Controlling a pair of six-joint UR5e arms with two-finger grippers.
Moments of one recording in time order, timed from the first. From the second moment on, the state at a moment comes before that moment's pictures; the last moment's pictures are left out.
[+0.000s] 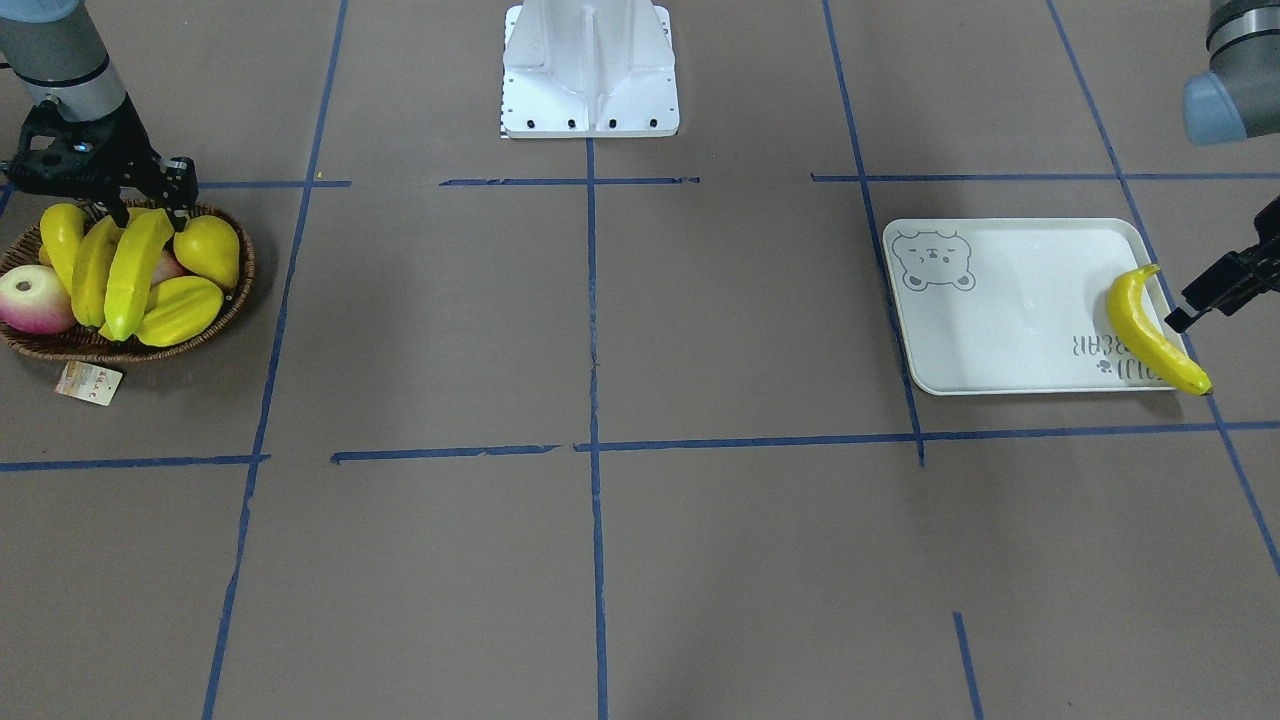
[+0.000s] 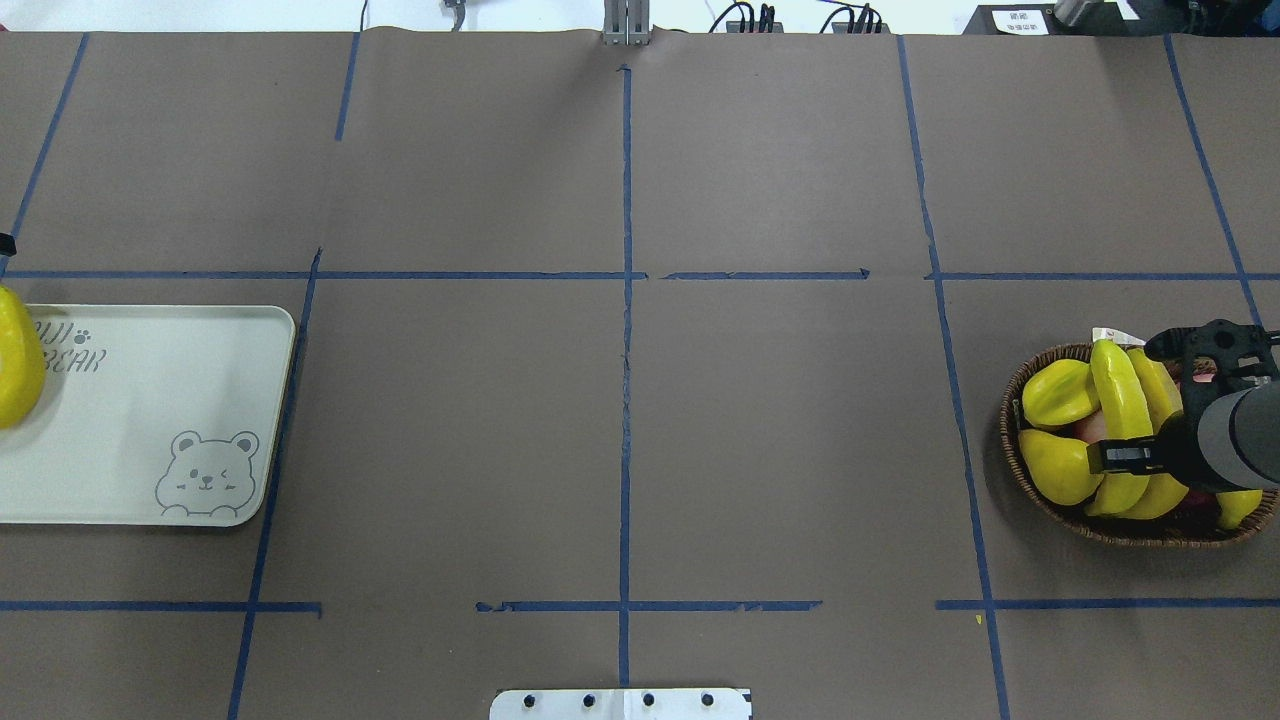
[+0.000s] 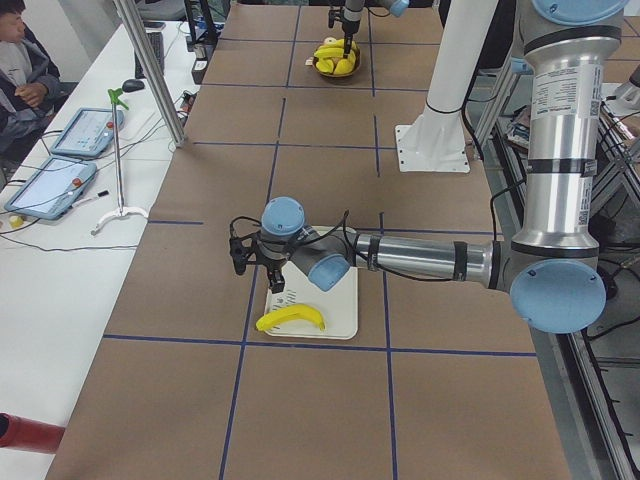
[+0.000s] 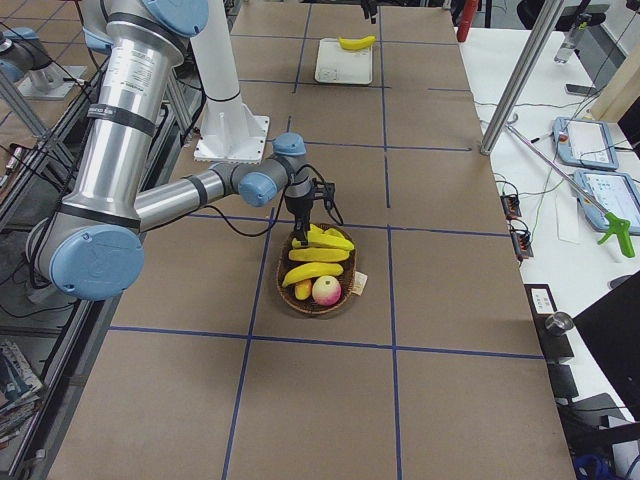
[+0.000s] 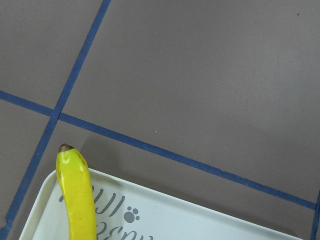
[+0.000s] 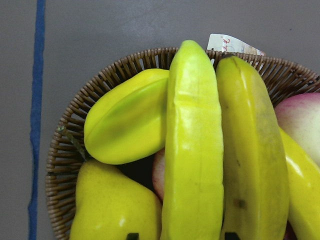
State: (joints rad) left arm -1.28 -1.54 -1.62 -2.24 -2.32 -1.02; right arm 0.64 -1.88 2.16 -1.28 1.81 1.07
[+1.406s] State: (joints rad) left arm -1.27 -1.54 -1.62 -2.24 -2.32 -1.02; right arm 0.67 -1.85 2.20 -1.28 1.84 1.06
